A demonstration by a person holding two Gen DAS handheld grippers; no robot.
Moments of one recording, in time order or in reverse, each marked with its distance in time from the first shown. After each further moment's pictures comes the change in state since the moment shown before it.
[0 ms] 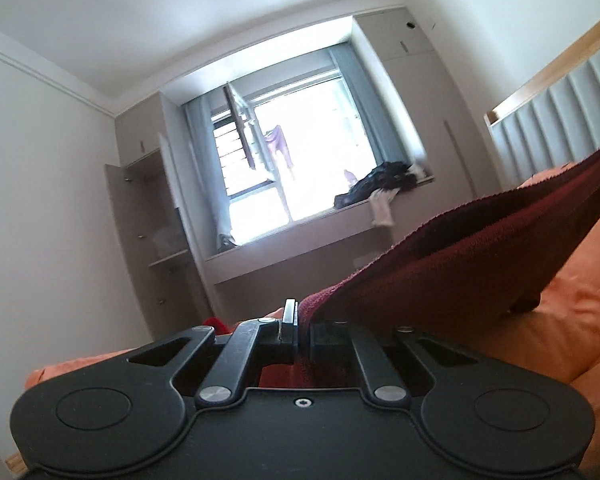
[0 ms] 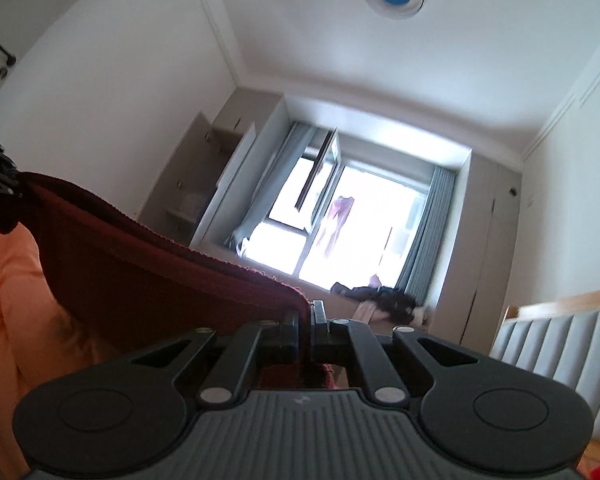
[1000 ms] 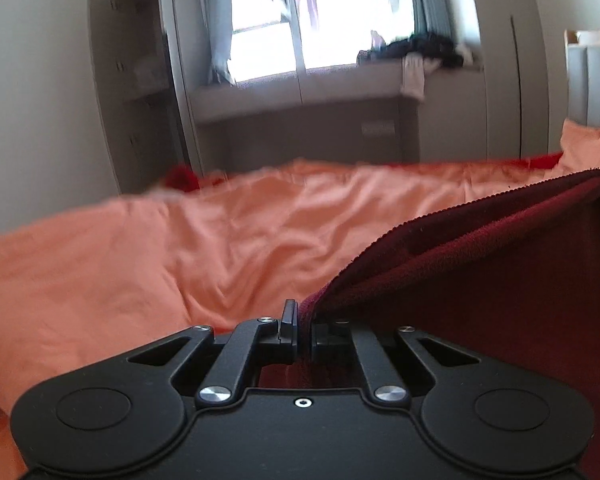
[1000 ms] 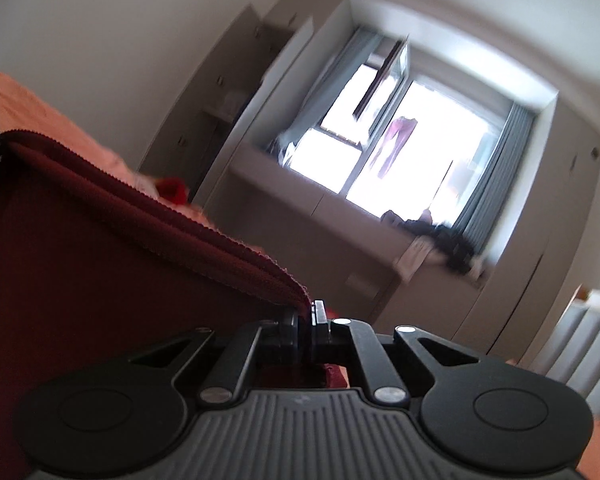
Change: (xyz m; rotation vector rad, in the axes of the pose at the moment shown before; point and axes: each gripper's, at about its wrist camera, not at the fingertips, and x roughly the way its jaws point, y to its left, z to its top) left arm 0.374 0.044 -0.059 -0.220 0.518 -0.050; right arm 0.384 0.068 -0.084 -0.122 0.353 0.165
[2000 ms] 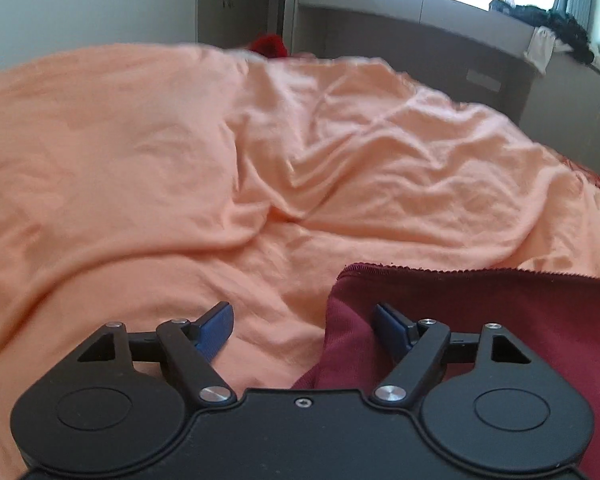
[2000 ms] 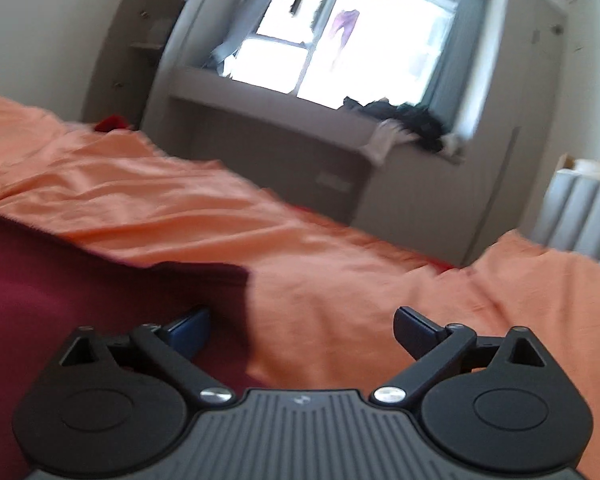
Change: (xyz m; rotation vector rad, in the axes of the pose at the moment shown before) left arm 0.094 0.058 -0.040 -0.353 0.239 0.153; right arm 0.059 -0.039 -0.073 0.224 0.188 -0.149
